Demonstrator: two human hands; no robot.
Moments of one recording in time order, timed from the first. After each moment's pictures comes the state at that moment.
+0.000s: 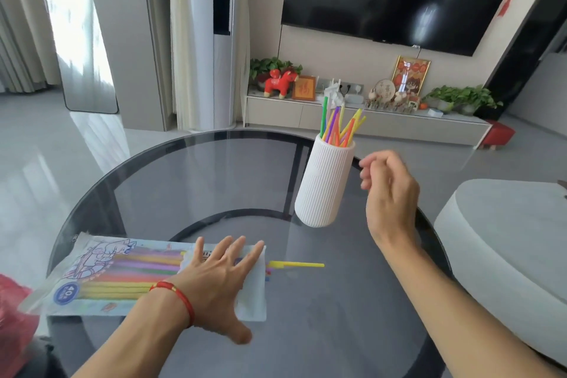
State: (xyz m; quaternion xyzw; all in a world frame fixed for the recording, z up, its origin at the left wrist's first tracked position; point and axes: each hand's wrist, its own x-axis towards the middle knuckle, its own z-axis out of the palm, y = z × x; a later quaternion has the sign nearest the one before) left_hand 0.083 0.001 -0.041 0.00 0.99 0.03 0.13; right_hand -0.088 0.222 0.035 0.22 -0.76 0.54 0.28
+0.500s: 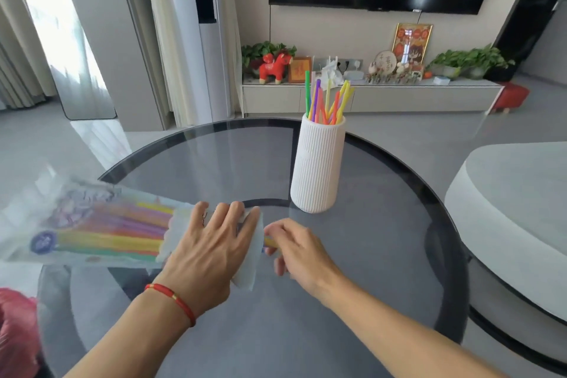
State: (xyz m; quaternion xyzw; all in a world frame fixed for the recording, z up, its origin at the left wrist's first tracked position) left_hand 0.069 0.014 -0.016 0.02 0.98 -0.15 -0.10; right_hand -0.028 0.170 -0.060 0.21 -0.79 0.54 -0.21
